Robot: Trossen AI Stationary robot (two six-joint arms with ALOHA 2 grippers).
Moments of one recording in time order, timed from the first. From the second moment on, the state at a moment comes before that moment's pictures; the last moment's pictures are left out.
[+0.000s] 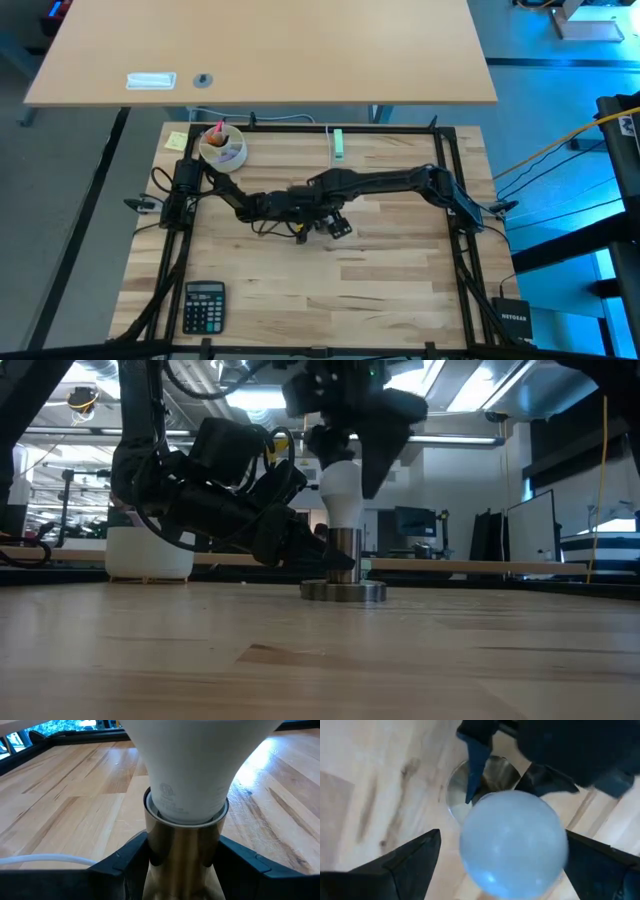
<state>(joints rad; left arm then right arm) 0.05 2.05 0.65 1.08 -0.01 0.08 0.04 2.19 2.08 -1.35 0.09 -0.44</state>
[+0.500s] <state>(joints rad) 0.04 2.05 0.65 1.06 -0.01 0.07 0.04 2.19 2.00 -1.28 0.11 -0.43</state>
